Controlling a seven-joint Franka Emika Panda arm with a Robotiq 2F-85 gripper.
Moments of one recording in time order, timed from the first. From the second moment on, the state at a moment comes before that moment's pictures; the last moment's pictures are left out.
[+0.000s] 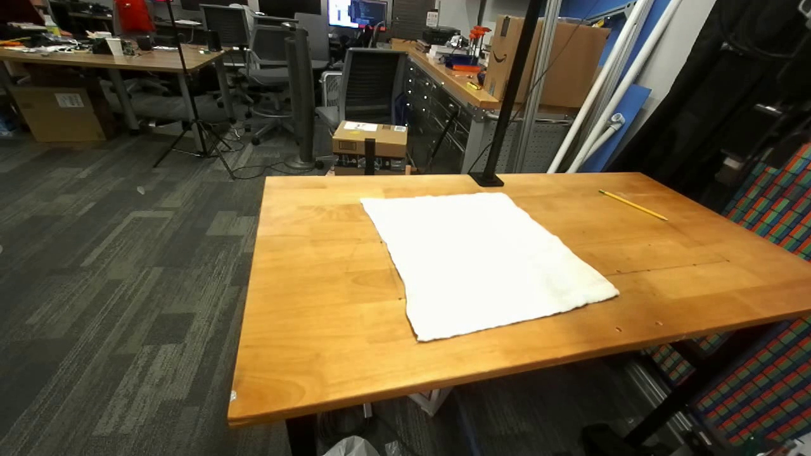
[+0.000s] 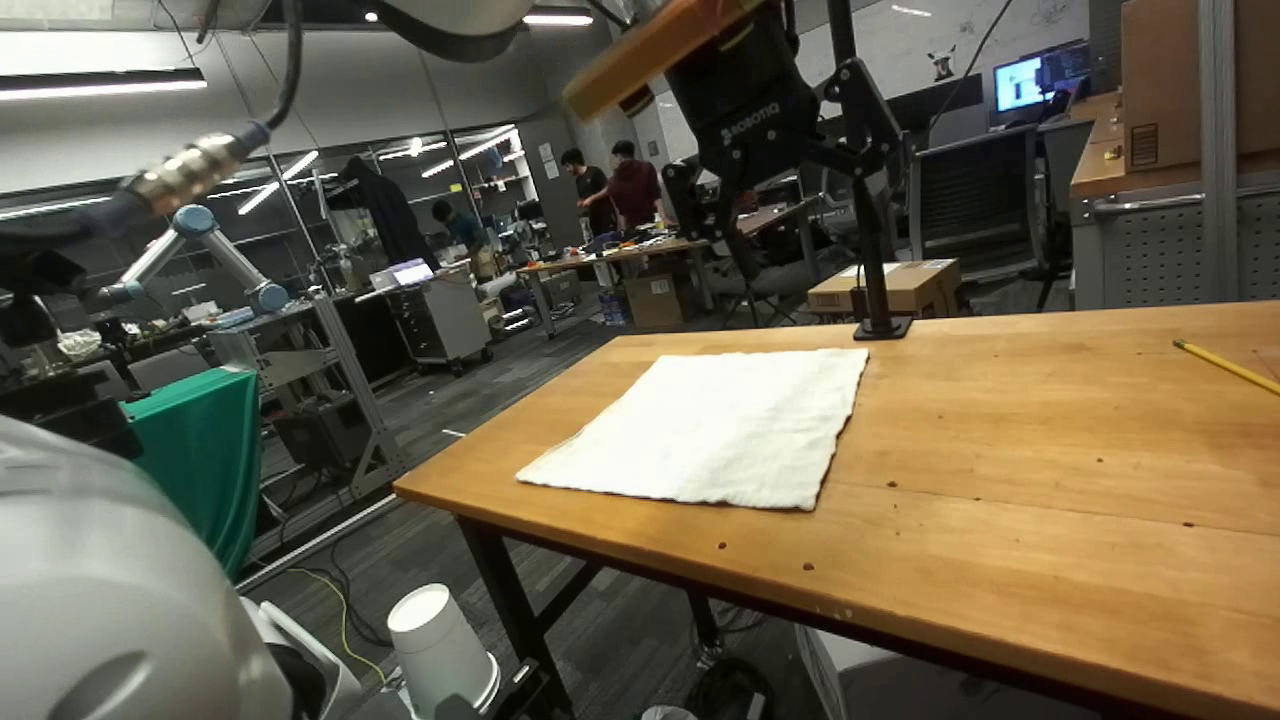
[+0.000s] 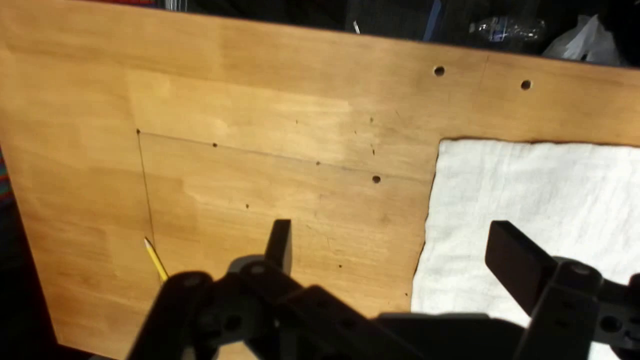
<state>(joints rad) -0.03 -0.56 -0.19 -2.50 -0.32 2.12 -0.23</state>
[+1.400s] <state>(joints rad) -0.02 -0.13 -0.14 -2.36 -0.21 2.19 -0.38</state>
